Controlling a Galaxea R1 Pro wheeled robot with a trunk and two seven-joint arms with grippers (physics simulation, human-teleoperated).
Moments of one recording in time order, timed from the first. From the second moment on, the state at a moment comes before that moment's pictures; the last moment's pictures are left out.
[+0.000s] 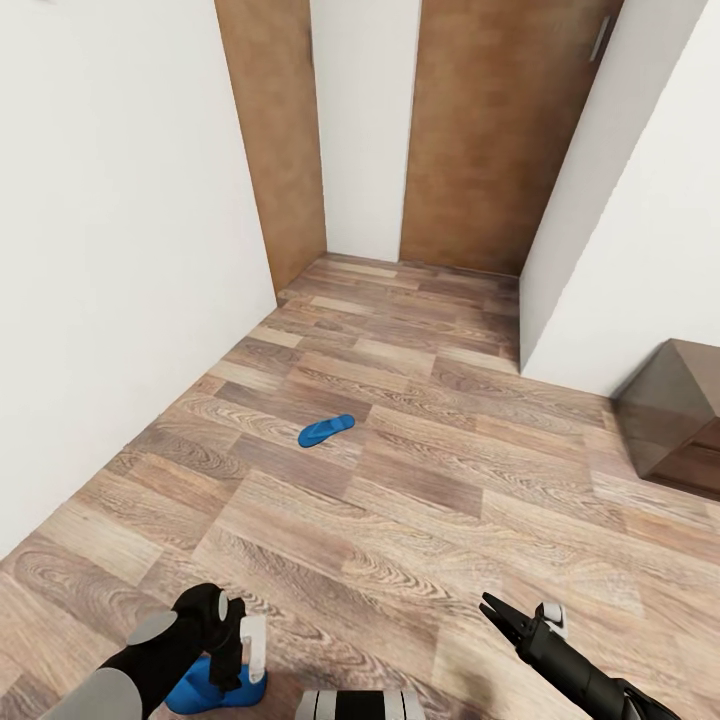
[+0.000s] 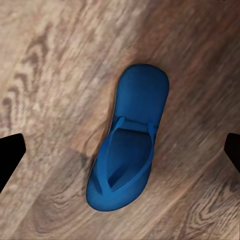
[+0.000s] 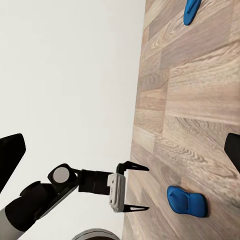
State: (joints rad) left arm -0.55 0.14 -0.45 -0.66 -0.92 0.27 -0.82; right arm -0.29 -0.15 -0.42 -0.65 -0.36 0.49 1.38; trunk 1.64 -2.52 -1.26
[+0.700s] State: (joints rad) left arm -0.55 0.15 -0.44 -0.66 -0.92 0.27 -0.82; right arm -0.29 -0.15 -0.42 -0.65 -0.36 0.49 1.38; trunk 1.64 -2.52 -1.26
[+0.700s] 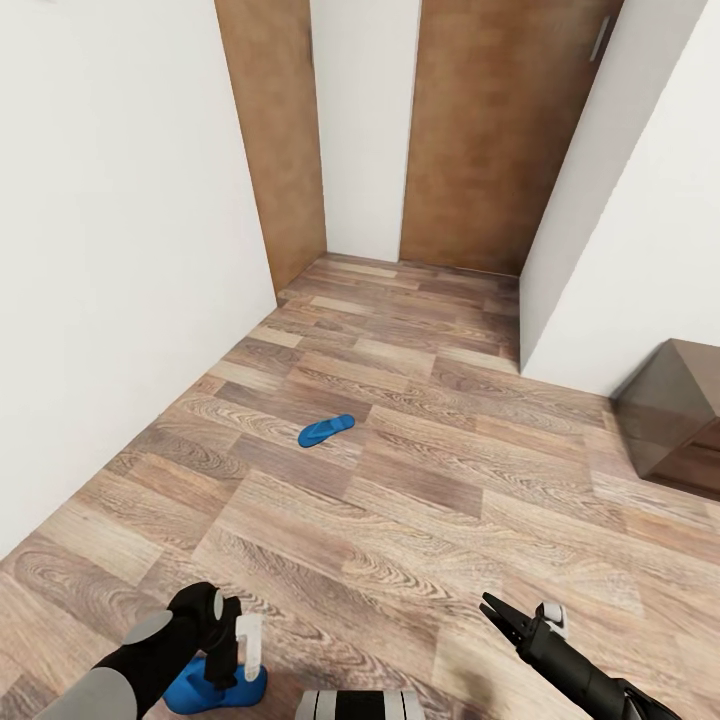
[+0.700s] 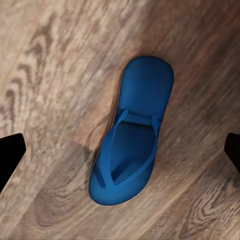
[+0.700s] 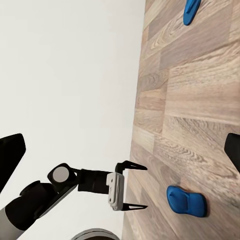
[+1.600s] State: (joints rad) left arm -0.55 0.16 -0.43 -0.66 -0.92 0.27 -0.81; right arm -0.29 -0.15 -0.42 -0.65 -0.36 0.49 1.38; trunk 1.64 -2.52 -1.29
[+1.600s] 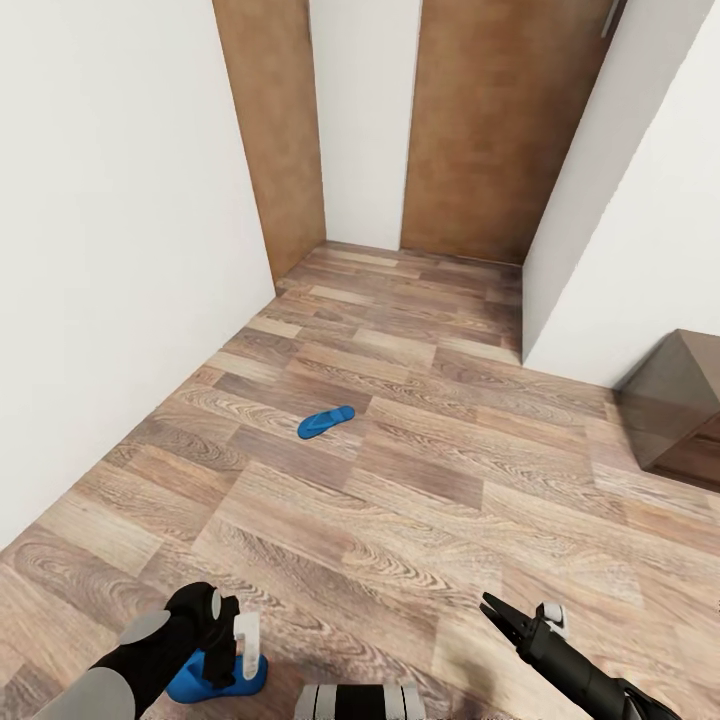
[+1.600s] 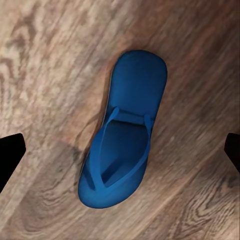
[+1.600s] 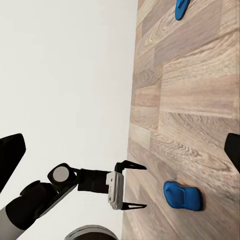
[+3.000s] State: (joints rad) left arm -0.55 0.18 -0.36 -0.67 -0.92 0.26 -0.81; right arm -0.16 -0.14 -0.42 -1.09 -0.43 0.56 1.39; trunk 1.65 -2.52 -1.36
